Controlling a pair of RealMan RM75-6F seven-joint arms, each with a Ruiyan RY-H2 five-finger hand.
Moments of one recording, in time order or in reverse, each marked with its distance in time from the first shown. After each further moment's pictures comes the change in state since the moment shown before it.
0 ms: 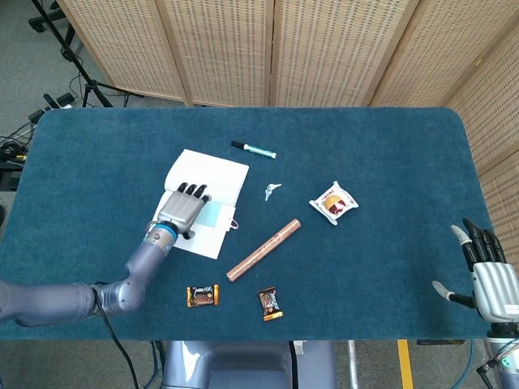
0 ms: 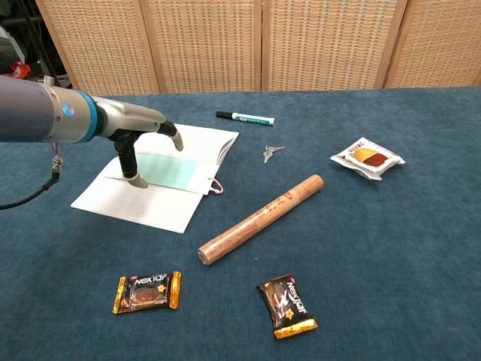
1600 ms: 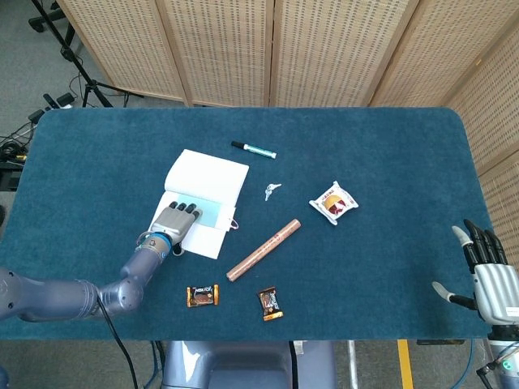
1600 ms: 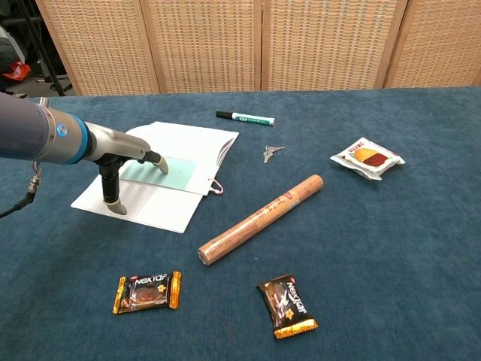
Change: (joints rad) left arm -0.131 -0.011 0.171 0.014 -0.191 -0.041 -0.063; right arm -0.008 0.002 0.000 -0.004 -0.008 0.019 0.006
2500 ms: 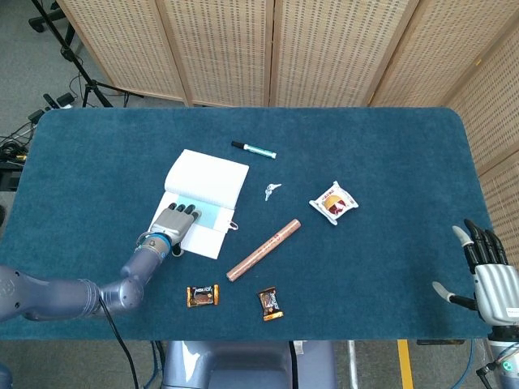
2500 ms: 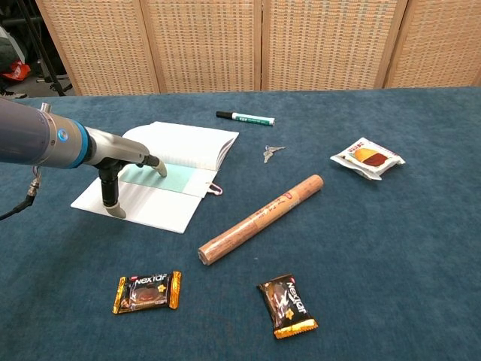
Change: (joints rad) left arm -0.008 -0.010 0.022 0.021 0.010 -0.010 -0.035; right arm -0.003 -0.002 0.000 -0.001 -0.009 0.010 0.003
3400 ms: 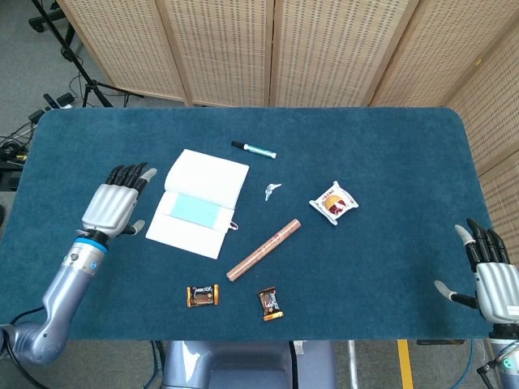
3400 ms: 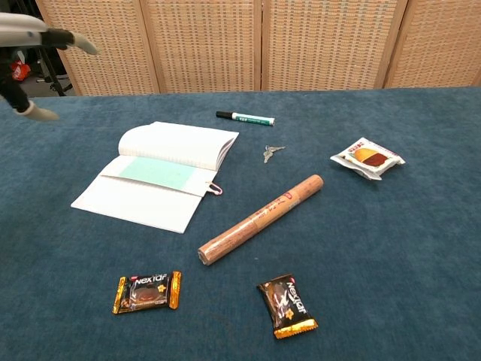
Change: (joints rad) left arm 0.372 0.352 -0.027 -0.380 0.661 0.509 -0.287; right arm 0.004 -0.001 0.008 0.002 0.030 -0.022 -0.014
